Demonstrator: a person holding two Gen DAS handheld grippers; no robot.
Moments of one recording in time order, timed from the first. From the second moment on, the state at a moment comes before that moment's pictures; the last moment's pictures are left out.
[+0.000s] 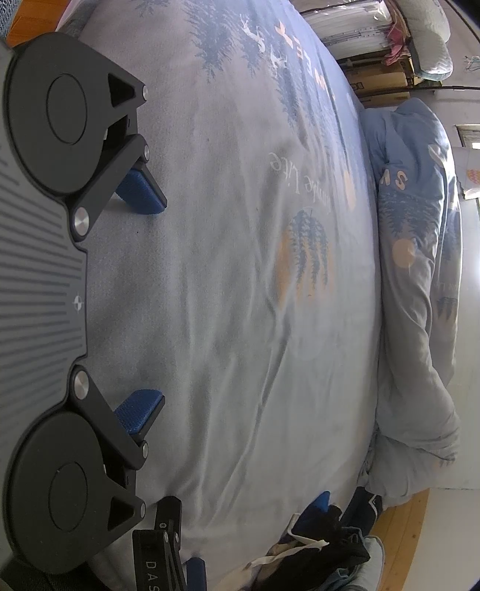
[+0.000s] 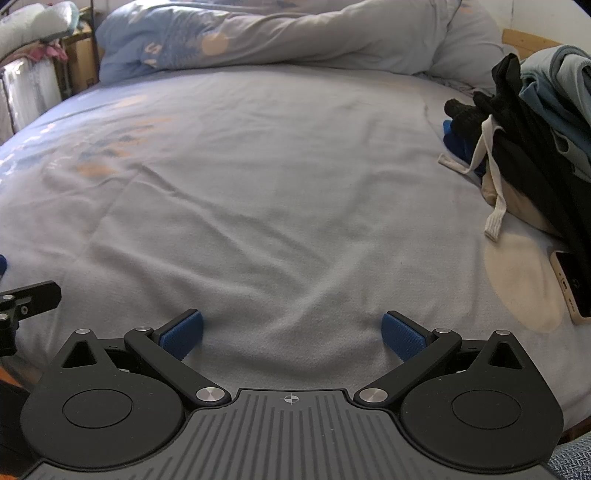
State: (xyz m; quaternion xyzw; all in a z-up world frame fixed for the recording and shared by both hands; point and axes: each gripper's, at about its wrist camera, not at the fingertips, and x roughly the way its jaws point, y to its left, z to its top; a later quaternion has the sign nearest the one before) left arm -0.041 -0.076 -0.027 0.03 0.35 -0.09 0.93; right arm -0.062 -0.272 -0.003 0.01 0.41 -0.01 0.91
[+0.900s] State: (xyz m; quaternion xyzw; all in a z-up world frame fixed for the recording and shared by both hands) left arm -0.042 -0.074 -0.027 0.02 0.35 -0.09 0.93; right arm -0.057 -0.269 -0.001 0.00 0.41 -0.01 0.91
